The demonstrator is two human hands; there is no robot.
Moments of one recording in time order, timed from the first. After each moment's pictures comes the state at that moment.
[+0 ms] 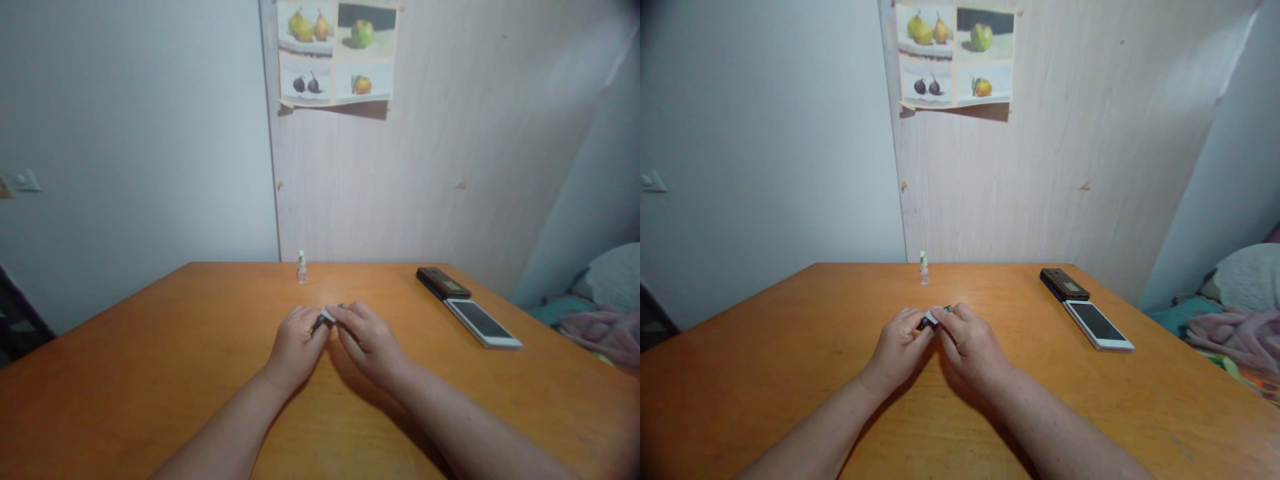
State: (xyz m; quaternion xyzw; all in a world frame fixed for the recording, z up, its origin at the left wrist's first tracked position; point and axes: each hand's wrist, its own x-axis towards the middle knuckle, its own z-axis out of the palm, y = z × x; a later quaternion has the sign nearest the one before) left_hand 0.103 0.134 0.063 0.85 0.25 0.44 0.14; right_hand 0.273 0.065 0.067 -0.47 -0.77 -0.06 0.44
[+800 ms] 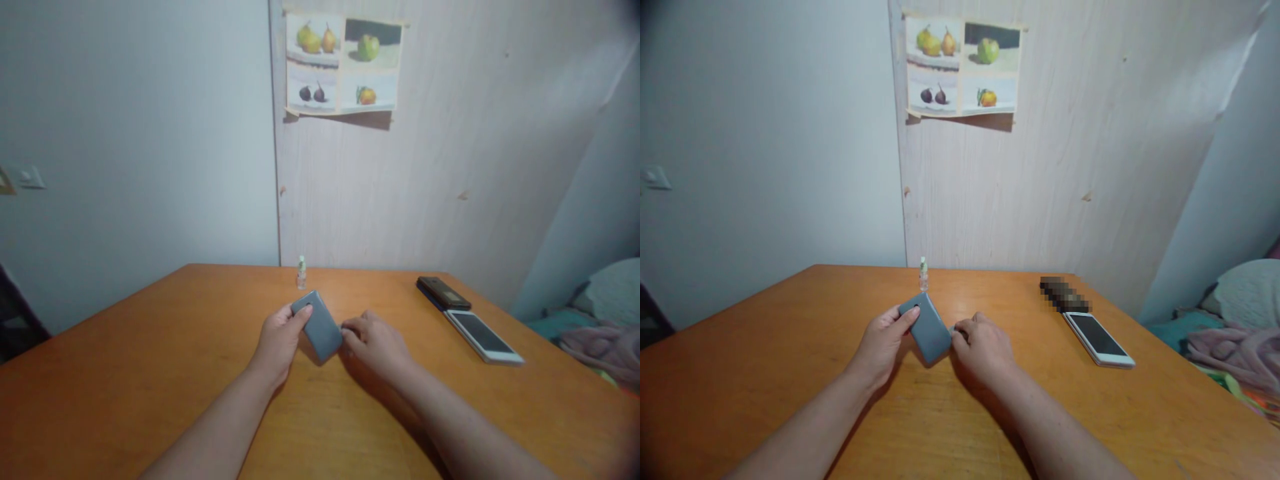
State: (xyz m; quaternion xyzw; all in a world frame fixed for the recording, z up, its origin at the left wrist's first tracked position) left_hand 0.107 0.153 0.061 0.54 0.29 0.53 0.58; right_hand 0.289 0.075 0.072 -0.72 -0.65 -0.01 0.25
